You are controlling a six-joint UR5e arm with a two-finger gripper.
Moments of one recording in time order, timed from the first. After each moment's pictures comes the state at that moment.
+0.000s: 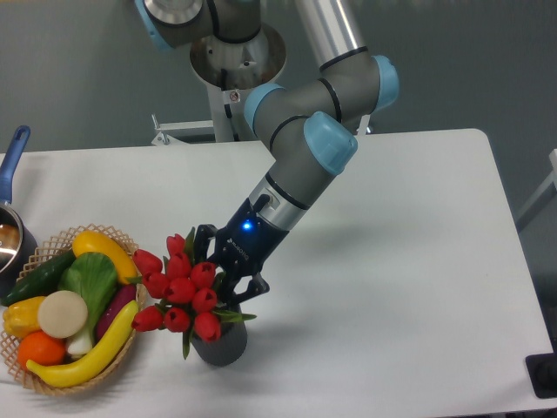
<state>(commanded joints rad) 2.47 -1.92 -1.75 -0.73 0.69 1.15</state>
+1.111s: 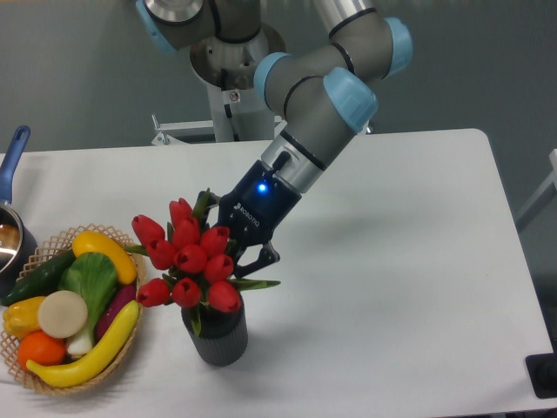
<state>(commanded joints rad) 2.52 -1.81 -1.72 -0.73 0.54 0.94</state>
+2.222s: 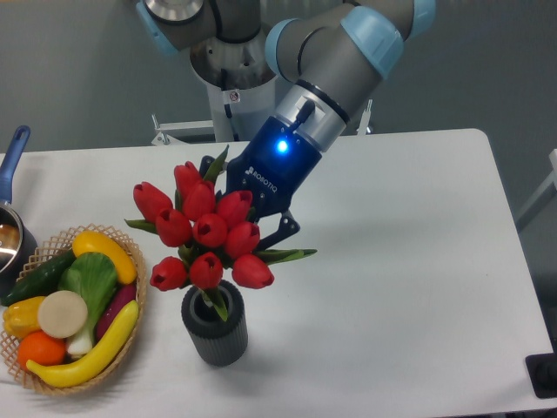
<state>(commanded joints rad) 2.54 -1.78 -1.57 -0.73 0.50 0.65</state>
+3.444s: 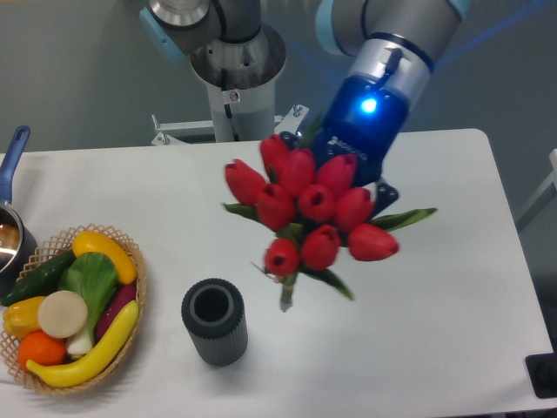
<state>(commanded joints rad) 2.71 -1.82 -1.46 -0.73 0.52 0.70</state>
